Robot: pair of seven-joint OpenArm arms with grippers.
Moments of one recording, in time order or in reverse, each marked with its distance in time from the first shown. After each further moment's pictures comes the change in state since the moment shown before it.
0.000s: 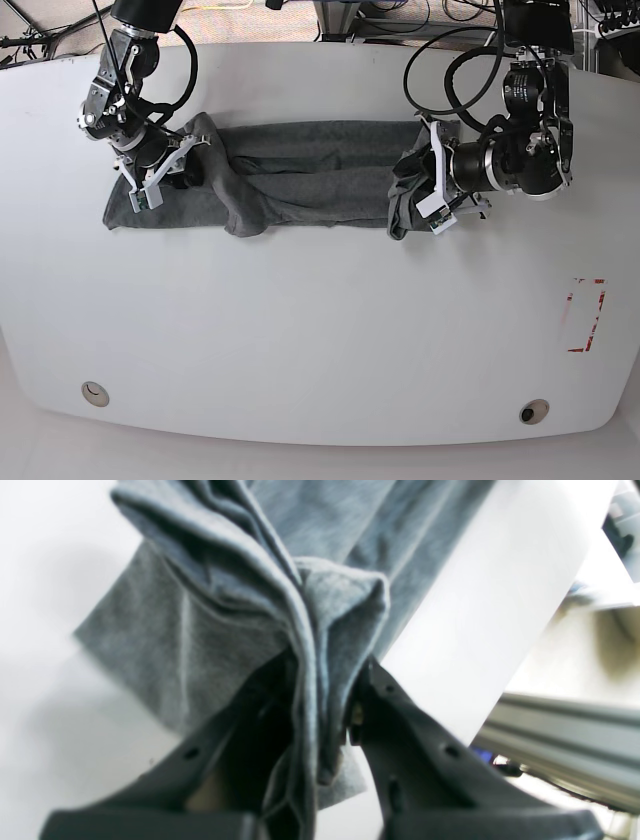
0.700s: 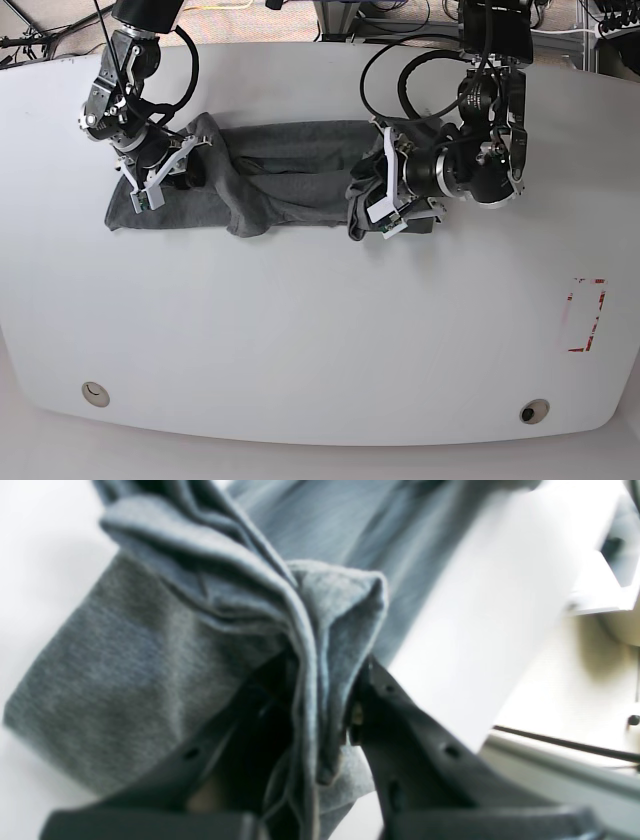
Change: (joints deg) left arm -2.9 9.3 4.6 -4.1 7.3 0.0 0.0; right arm 0.1 0.0 0.0 0.0 0.1 0.0 0.0
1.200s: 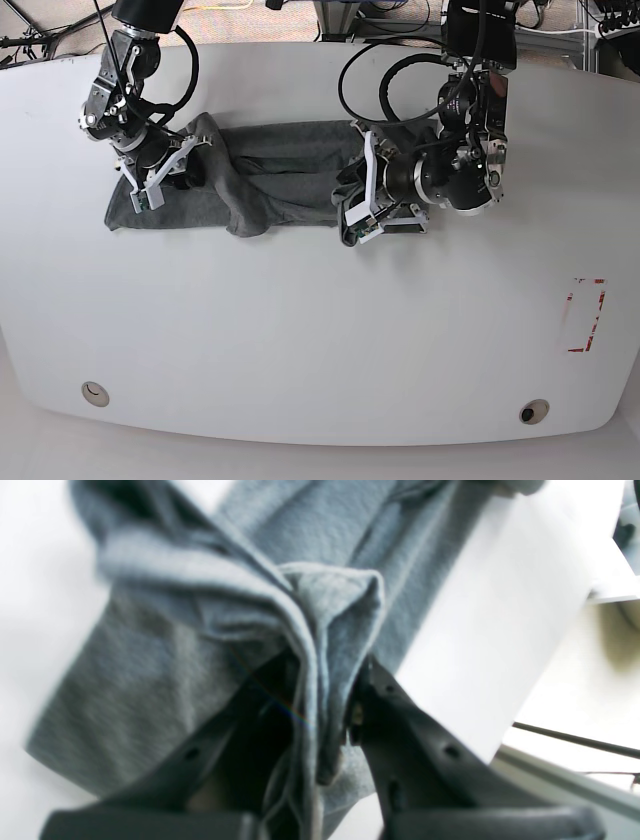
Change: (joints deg) left arm -2.3 3.6 3.9 -0.1 6.5 0.0 0.0; right arm 0.0 0.0 0.0 0.0 0.0 0.0 0.0
